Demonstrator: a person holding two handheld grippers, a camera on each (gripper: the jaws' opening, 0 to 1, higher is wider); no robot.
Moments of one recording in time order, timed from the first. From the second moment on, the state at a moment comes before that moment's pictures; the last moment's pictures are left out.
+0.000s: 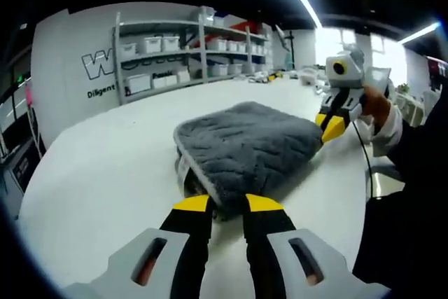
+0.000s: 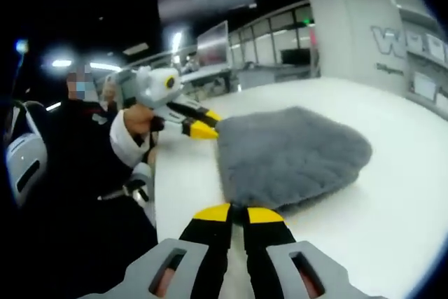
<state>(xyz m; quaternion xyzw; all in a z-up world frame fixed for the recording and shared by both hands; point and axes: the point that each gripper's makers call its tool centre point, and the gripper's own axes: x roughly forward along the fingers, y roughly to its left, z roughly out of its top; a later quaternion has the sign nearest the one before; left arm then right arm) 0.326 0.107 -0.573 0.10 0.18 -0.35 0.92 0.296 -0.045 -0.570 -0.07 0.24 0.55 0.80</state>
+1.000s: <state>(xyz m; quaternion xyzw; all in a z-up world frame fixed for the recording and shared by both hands) 0.349 0.152 -0.571 0.07 0.18 -0.32 0.93 0.250 -0.003 -0.567 -0.10 0.23 0.59 0.76</state>
